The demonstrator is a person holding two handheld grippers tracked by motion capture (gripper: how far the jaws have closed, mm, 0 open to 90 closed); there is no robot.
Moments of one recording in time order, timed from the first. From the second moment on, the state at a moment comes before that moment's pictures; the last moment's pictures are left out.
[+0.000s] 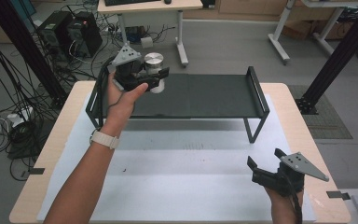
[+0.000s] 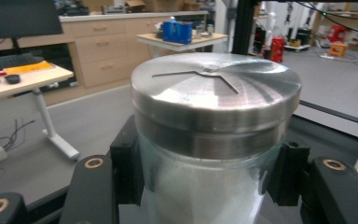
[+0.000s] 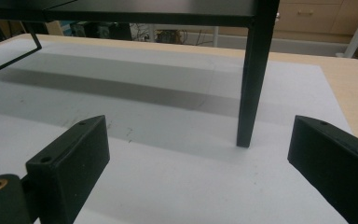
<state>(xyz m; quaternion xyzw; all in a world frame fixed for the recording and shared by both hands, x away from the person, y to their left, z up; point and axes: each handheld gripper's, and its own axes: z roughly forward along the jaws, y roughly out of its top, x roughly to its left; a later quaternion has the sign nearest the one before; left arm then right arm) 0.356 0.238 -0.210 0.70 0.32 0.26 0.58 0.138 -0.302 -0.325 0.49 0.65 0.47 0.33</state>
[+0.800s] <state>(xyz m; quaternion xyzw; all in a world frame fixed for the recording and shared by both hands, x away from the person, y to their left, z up) 0.391 0.217 -0.258 0.71 0.34 0.25 0.56 0.127 -0.308 -0.329 0.50 0.64 0.47 0.33</state>
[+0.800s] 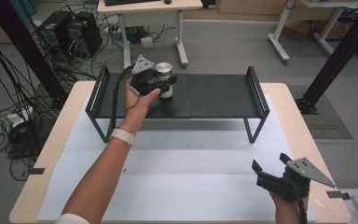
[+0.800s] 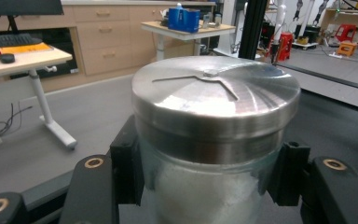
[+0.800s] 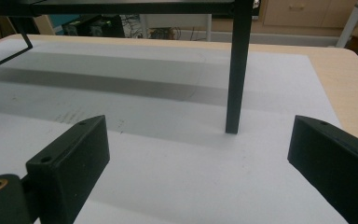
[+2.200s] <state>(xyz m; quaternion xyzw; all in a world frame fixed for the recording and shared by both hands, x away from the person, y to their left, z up) 0.270 0.278 -0.275 0.65 0.37 0.31 0.59 0.137 -0.284 -0.329 0.48 0.66 0.48 0.32</state>
